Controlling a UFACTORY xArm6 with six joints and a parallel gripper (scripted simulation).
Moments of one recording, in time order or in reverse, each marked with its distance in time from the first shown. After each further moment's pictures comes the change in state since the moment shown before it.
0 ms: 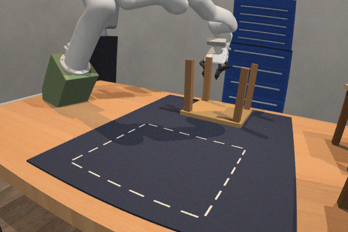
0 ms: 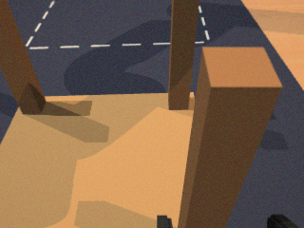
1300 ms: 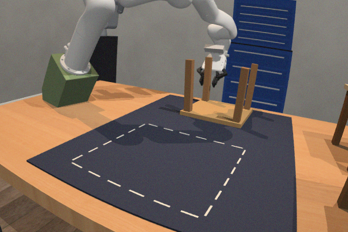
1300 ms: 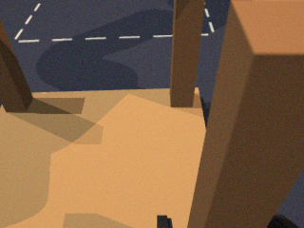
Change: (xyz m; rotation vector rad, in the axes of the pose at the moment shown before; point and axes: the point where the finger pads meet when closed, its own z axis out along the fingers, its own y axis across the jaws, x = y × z) arm -0.003 0.000 0.042 -0.001 0.001 0.001
